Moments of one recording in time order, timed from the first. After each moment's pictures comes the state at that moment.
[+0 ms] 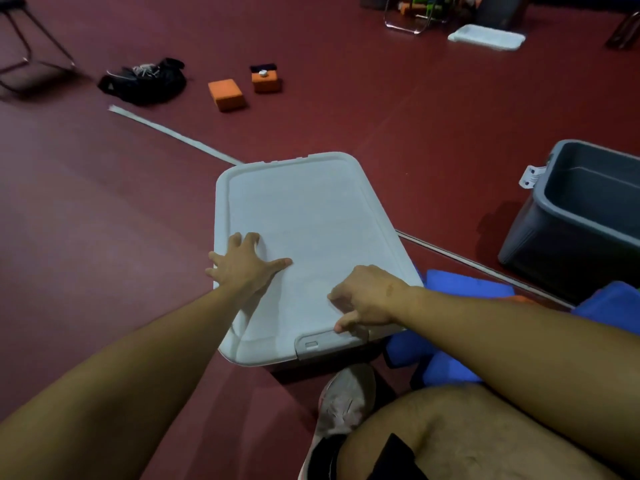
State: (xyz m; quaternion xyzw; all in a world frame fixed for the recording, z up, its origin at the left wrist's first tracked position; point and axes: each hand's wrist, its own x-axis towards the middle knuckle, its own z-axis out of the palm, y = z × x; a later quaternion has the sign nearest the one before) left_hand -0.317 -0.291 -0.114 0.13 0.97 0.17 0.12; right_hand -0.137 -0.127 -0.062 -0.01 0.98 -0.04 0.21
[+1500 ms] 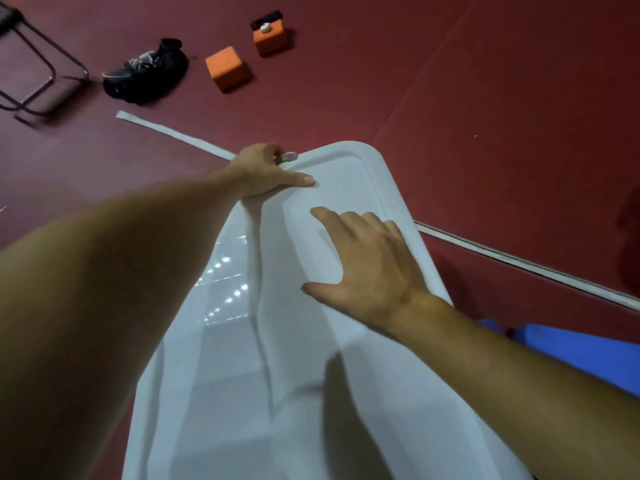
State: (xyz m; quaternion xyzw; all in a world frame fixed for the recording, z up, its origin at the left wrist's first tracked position) left_hand -0.570 -0.054 -0.111 0.31 0.94 0.09 0.15; right_hand -0.298 0.003 -0.135 0.11 0.96 -0.23 -0.15
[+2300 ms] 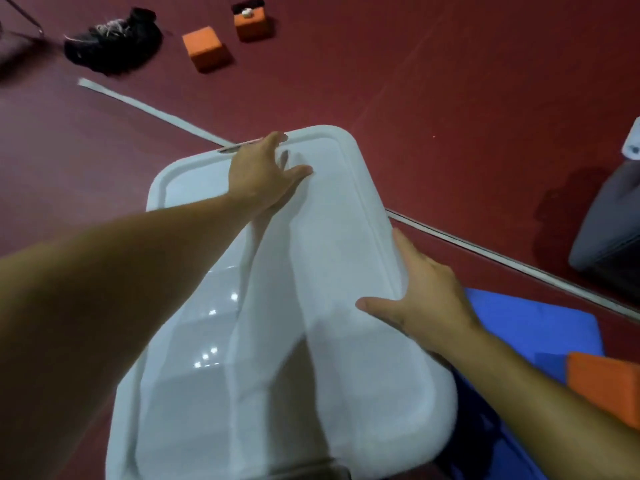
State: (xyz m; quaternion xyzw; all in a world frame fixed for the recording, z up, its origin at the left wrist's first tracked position) left_hand -0.461 -0.080 -0.119 0.32 0.92 0.21 -0.04; right_hand -0.165 0.006 -0.128 0.28 0.88 -0.38 -0.06
